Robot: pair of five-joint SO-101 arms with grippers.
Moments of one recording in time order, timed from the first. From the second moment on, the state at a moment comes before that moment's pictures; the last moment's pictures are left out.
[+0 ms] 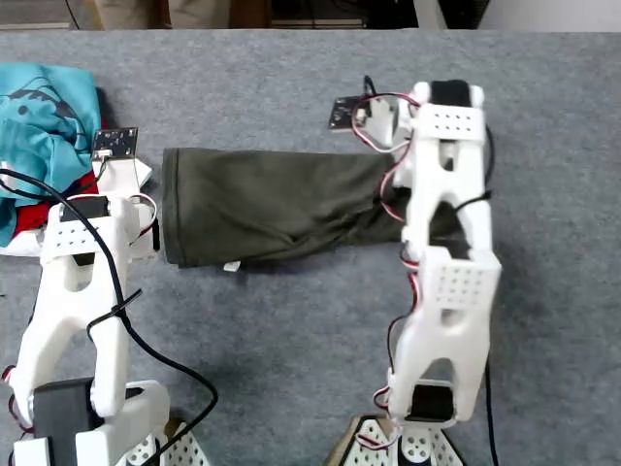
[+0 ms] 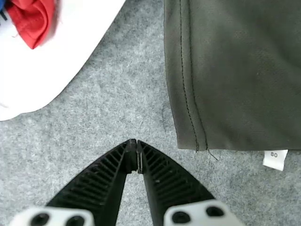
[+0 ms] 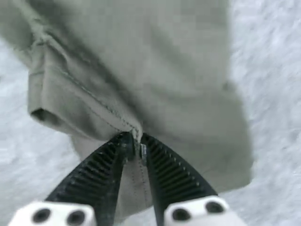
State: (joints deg) left arm -12.4 -17.9 38.3 59.8 -13.9; right arm -0.1 46.0 -45.7 92.9 71.8
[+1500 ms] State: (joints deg) left arm -5.1 12.0 3.3 74.3 6.5; right arm 26.8 46.7 -40.1 73.6 10.4
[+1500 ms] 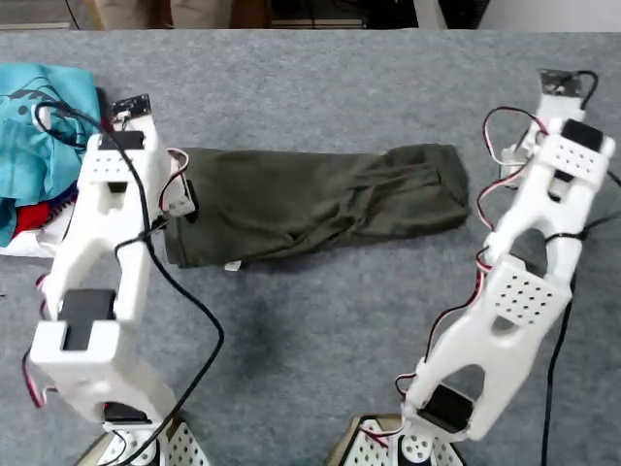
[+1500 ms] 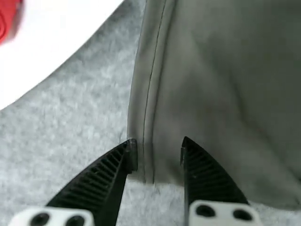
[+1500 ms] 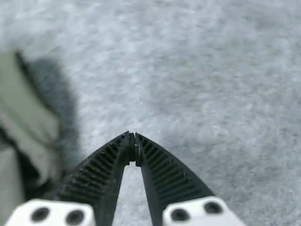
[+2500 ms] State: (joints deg) left arm -7.5 31.3 -8.7 70.2 3.3; right arm 28.7 47.1 -40.1 68.5 10.1
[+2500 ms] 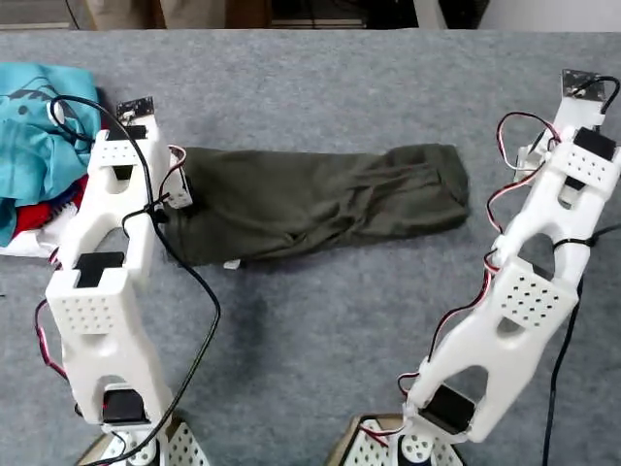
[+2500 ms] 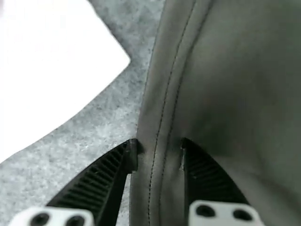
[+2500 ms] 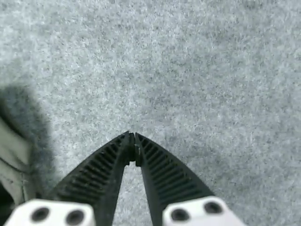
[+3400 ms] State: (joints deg) left arm -5.5 33.4 -46.8 97.1 2.9; right arm 28.7 47.1 -39.8 67.5 10.1
